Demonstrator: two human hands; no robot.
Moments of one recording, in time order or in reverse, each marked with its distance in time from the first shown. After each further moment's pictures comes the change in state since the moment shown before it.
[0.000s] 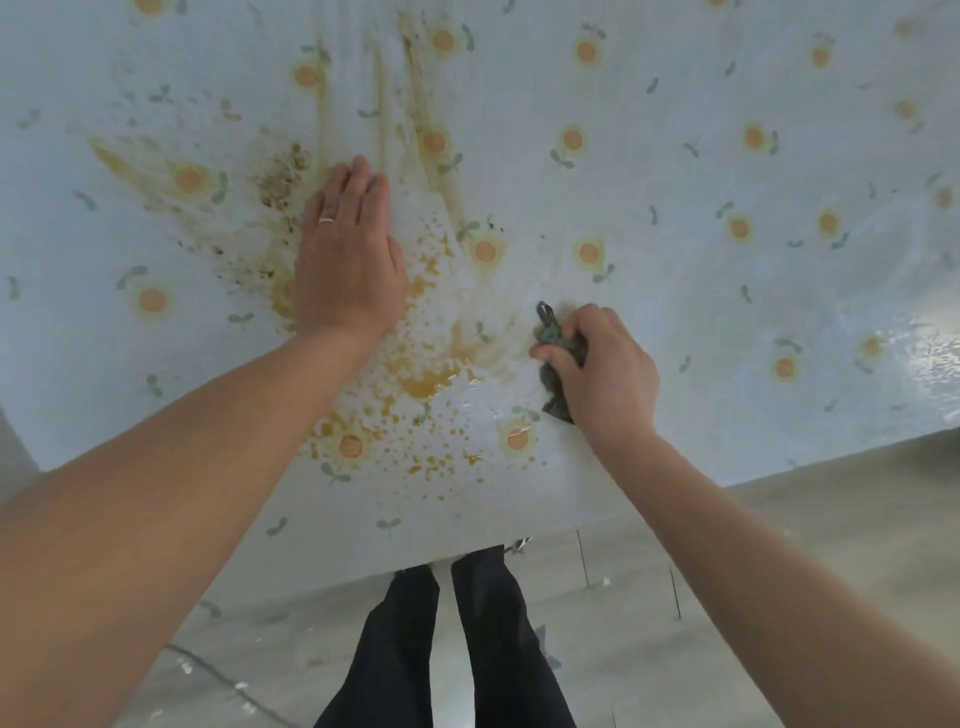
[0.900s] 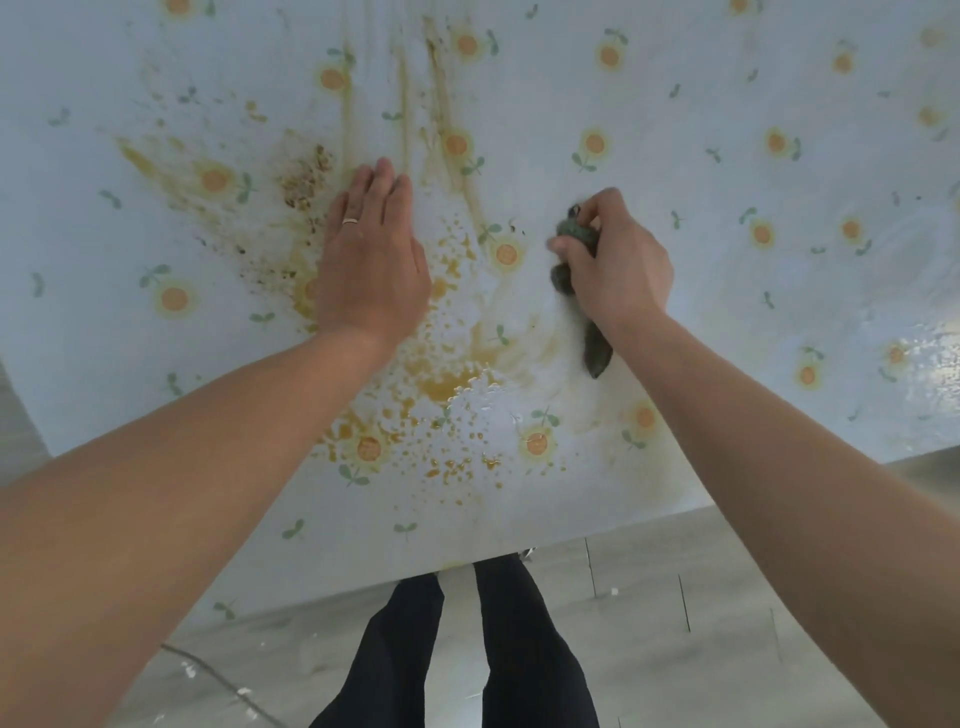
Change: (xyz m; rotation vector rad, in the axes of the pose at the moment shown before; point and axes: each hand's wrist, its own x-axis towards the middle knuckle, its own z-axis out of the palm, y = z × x) left_hand -0.002 -0.002 -0.002 -0.003 -0.030 0.013; right_hand 0.093 -0.035 -0.007 0.019 0.076 0.012
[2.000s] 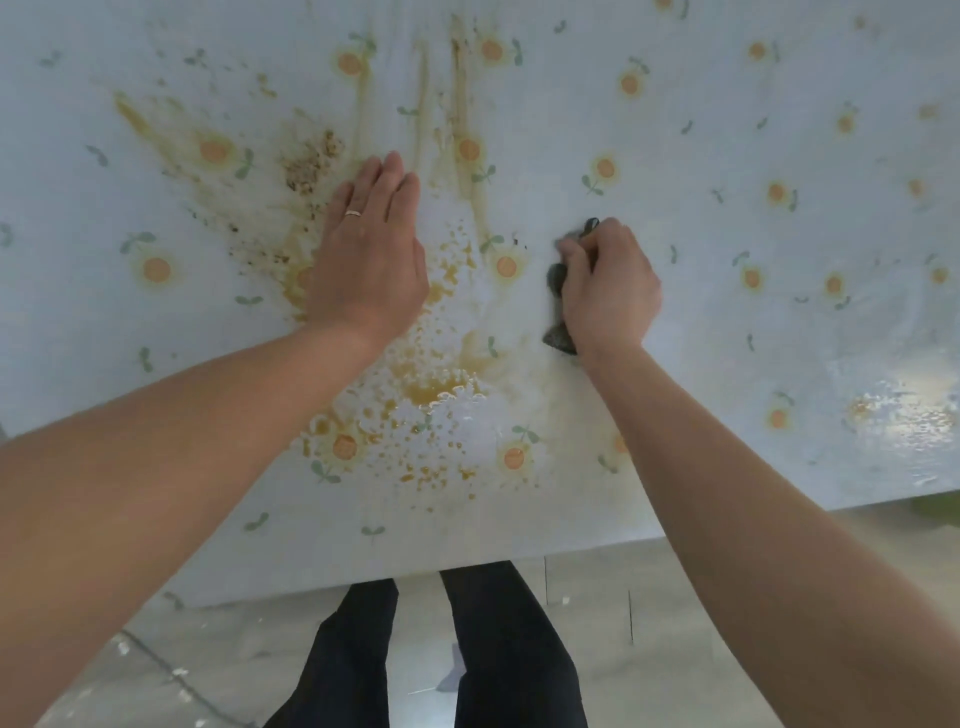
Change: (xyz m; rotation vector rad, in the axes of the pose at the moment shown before) left_hand 0.001 -0.001 -0.001 -0.019 0.002 0.014; right_hand 0.005 -0.003 0.012 -0.099 0.128 0.005
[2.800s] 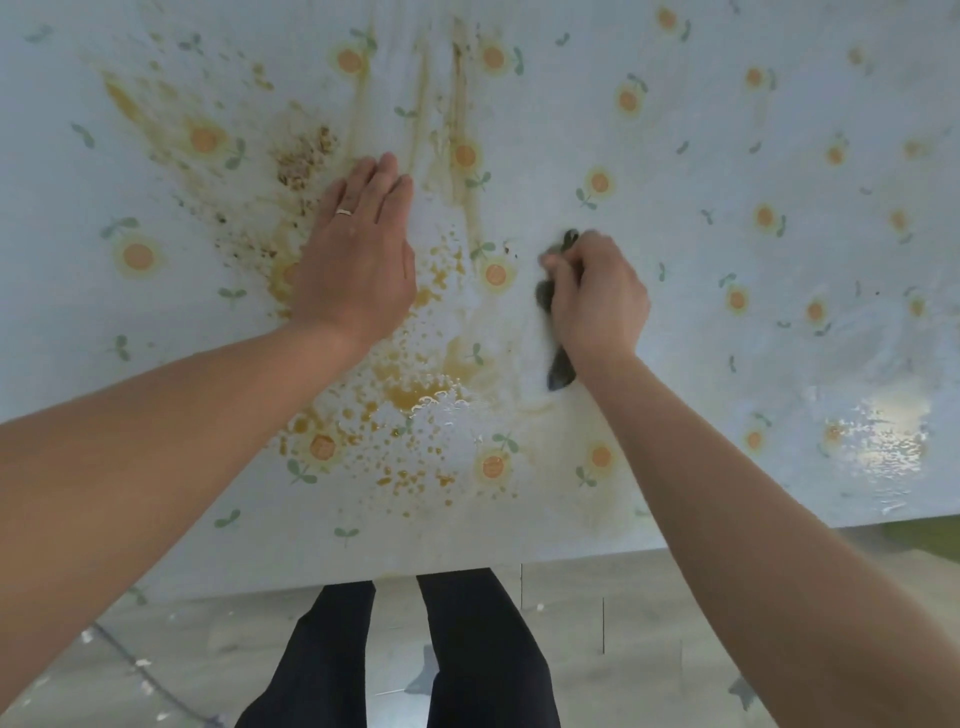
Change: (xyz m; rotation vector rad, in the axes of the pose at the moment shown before) left_hand 0.000 0.001 -0.002 0.008 -0.011 0.000; right_hand 0.007 0.004 -0.005 -0.019 -0.067 -0.122
